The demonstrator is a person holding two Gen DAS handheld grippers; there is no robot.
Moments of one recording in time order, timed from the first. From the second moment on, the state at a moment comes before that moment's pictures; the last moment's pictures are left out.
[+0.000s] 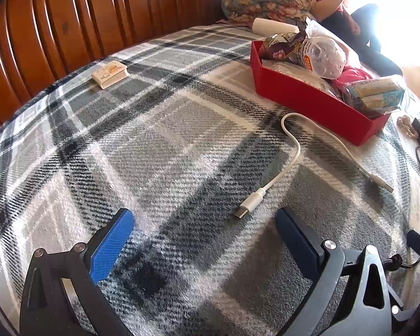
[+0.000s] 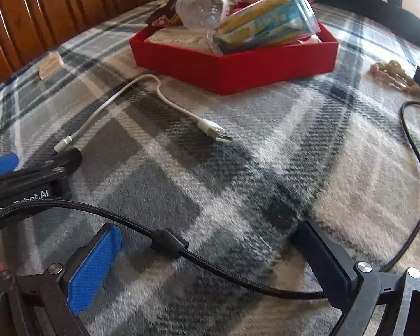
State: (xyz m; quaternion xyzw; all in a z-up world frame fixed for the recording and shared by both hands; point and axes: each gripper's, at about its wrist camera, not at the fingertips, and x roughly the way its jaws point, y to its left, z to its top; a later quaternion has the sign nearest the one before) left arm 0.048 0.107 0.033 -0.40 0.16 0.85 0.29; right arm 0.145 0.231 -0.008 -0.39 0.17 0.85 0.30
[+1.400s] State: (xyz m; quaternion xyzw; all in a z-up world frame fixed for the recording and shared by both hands) left arm 0.050 0.110 0.033 -0.40 0.16 0.86 0.28; right arm 0.146 0.231 -0.006 -0.41 0.17 0.85 0.30
